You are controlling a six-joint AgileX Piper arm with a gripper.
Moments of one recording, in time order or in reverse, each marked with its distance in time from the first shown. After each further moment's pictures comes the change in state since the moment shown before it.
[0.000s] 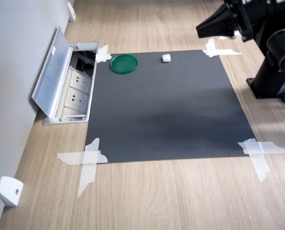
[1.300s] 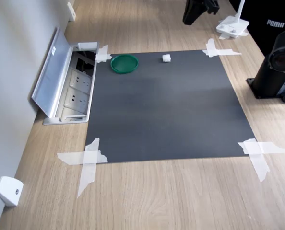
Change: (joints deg) arm -32.3 40.9 -32.1 -3.0 37.4 -35.9
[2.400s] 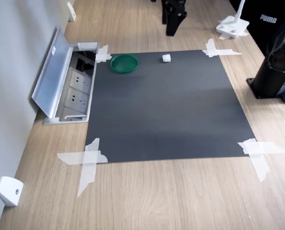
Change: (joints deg) arm 4.2 19.7 -12.7 -0.1 2.5 12.5
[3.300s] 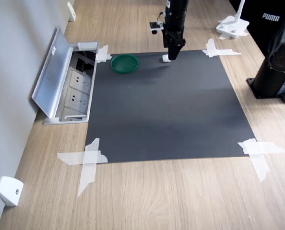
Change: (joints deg) arm 0.1 8.5 9.8 -6.1 -14.2 -0.7
